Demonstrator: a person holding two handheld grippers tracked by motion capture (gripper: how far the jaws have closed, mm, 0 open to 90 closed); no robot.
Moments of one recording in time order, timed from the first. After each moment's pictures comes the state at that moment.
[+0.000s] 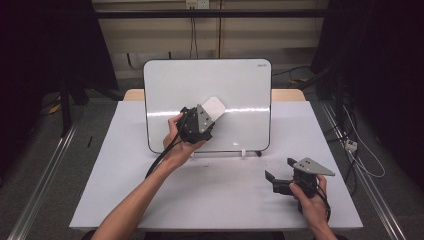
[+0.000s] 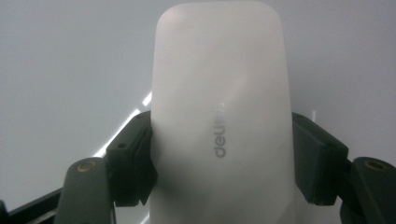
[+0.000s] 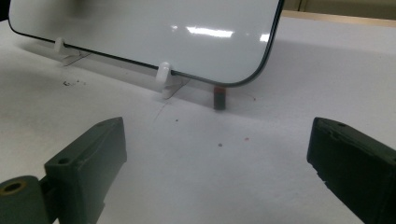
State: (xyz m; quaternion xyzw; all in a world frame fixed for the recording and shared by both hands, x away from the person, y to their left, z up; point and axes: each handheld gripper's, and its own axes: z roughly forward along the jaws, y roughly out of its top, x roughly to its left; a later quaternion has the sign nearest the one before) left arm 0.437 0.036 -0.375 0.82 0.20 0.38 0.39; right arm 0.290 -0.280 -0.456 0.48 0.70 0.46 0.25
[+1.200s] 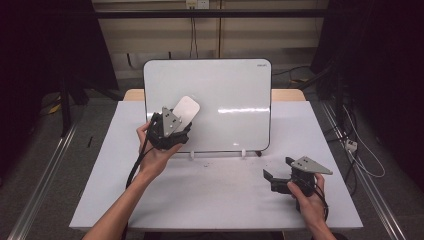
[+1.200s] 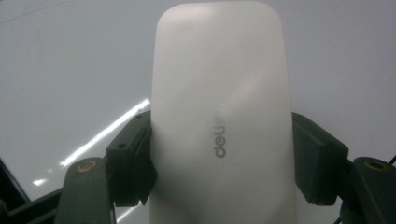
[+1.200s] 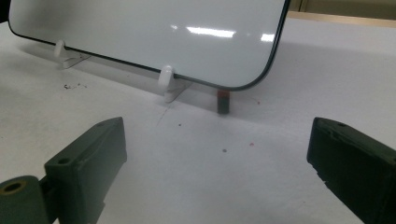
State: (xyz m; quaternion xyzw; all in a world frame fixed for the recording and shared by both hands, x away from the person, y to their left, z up) left arm 0.411 0.106 -0.363 0.78 0.27 0.37 0.42; right arm 0.293 -0.276 -0.456 0.49 0.70 0.46 0.25
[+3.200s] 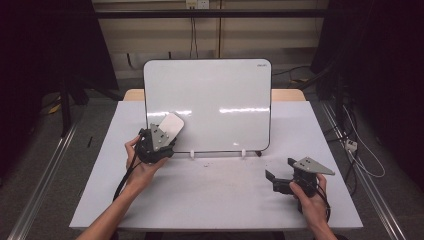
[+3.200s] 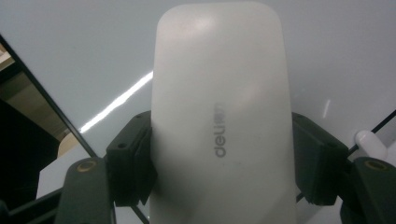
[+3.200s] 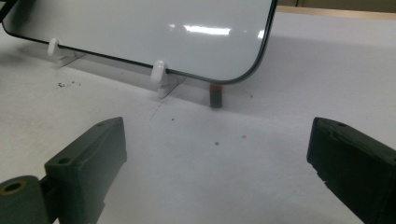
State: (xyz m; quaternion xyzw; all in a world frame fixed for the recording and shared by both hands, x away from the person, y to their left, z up) left arm 0.406 0.141 -0.415 0.80 0.29 0.38 0.36; right arm 0.292 -0.282 -0.459 0.49 0.70 0.46 0.25
